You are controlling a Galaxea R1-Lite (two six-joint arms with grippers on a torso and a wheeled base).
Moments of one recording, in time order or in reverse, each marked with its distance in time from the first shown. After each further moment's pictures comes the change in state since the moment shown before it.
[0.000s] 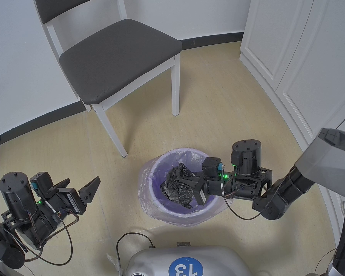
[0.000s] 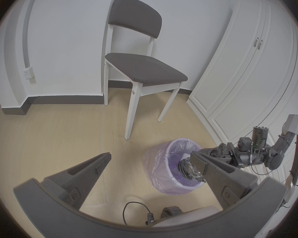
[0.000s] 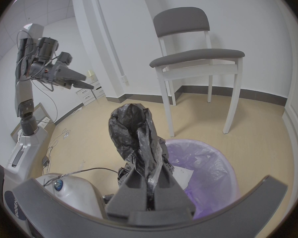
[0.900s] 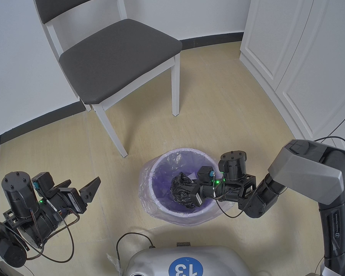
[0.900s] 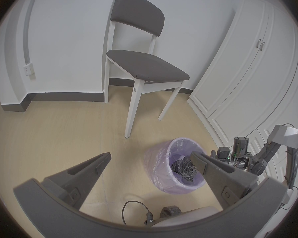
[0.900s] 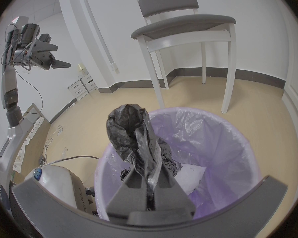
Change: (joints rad) left arm 0.026 0.039 0.003 -0.021 -0.028 -0.015; right arm -0.046 0.236 -0.150 0.005 -0.001 0.011
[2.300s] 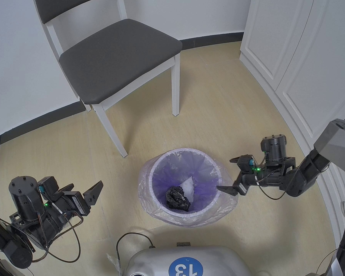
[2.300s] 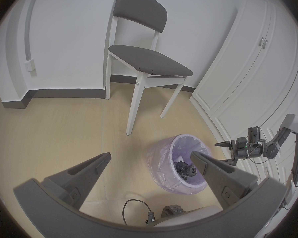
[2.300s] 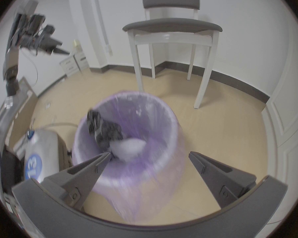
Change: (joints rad) left arm 0.007 0.102 0.046 -0.134 0.000 -0.009; right arm -0.260 -0.280 0.204 0.267 -0.003 -0.426
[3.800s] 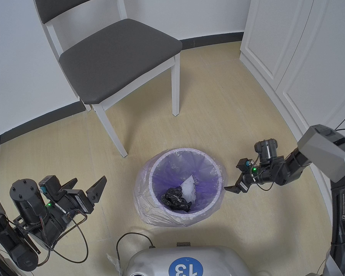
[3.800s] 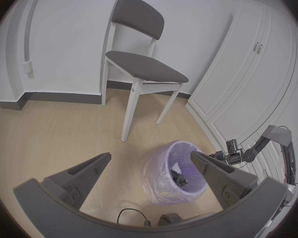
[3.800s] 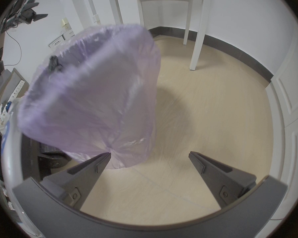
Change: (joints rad) left arm -0.026 0.090 0.049 -0.257 -0.007 0.031; right arm -0.087 0.221 -0.299 0.201 -0.044 -0.009
